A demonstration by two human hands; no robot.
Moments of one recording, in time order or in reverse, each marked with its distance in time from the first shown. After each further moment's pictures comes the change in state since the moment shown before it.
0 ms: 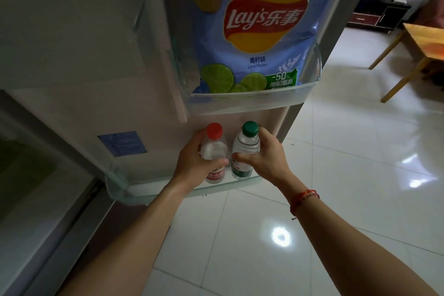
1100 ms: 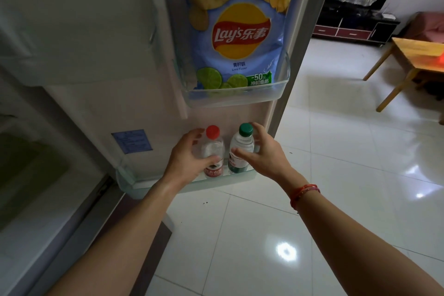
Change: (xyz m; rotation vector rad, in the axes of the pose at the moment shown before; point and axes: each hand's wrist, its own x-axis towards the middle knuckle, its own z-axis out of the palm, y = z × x) left_hand -0.034 0.019 -0.017 0.252 0.064 0.105; right_hand -0.036 -0.027 -0.031 -0.216 -0.110 -0.013
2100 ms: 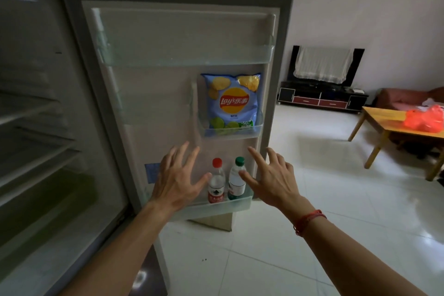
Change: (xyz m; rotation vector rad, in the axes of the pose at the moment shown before) left_hand -0.113 0.090 -0.089 0.749 0.220 0.378; right_hand -0.125 -0.085 -0.059 -0.698 0.210 -0.138
